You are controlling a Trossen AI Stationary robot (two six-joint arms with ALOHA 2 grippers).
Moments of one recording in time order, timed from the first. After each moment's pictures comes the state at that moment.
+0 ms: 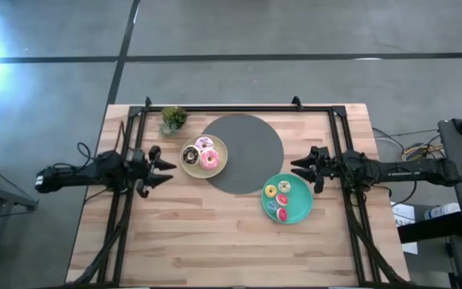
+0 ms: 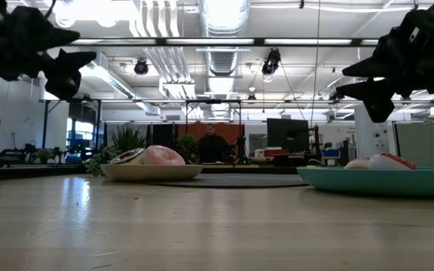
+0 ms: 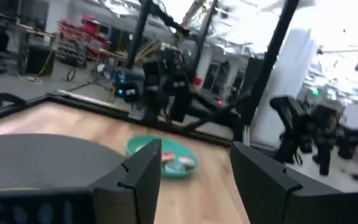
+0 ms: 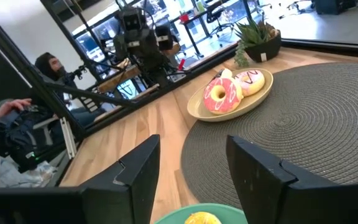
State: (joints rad) left arm 0.05 0.02 0.03 0.10 0.12 -0.32; right arm -0.07 0.37 0.01 0.29 0.03 0.52
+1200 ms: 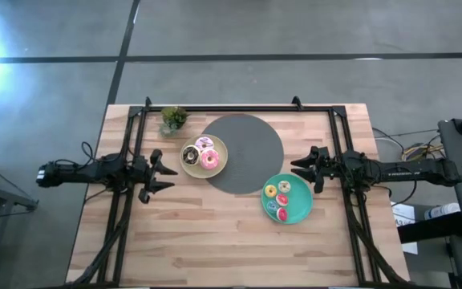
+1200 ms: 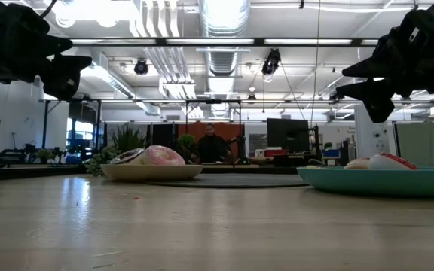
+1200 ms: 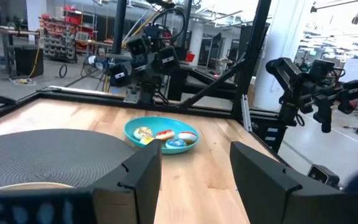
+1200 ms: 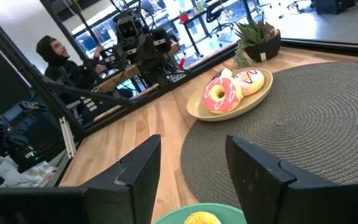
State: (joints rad) left arm -0.03 0.05 0.01 0.04 0.10 -0.17; right arm -0.07 0.37 0.01 0.29 0.03 0.52
